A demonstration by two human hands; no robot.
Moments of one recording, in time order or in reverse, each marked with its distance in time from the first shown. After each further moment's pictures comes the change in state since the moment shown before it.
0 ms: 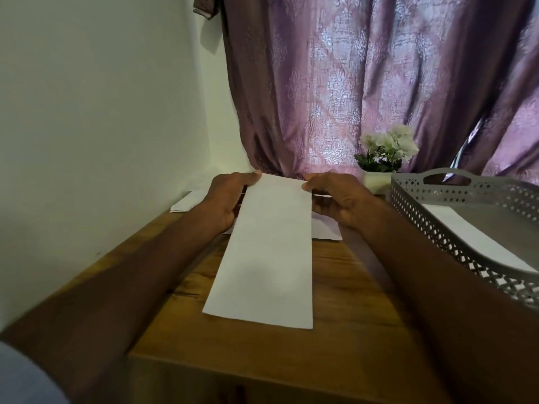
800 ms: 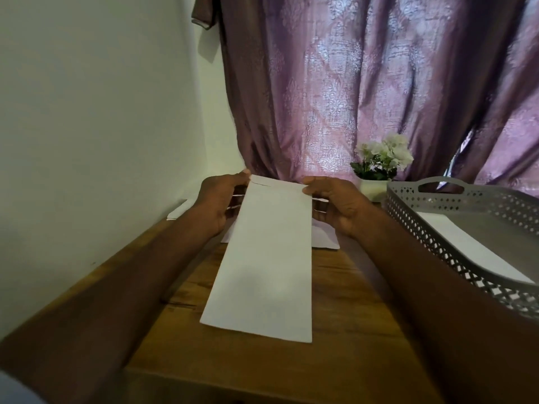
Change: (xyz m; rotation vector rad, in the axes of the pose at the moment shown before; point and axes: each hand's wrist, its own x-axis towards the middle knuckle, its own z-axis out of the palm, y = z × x) left_hand 0.004 0.009 -0.008 0.035 0.033 0.083; right_hand -0.003 -0.002 -0.002 0.051 -0.066 -0.035
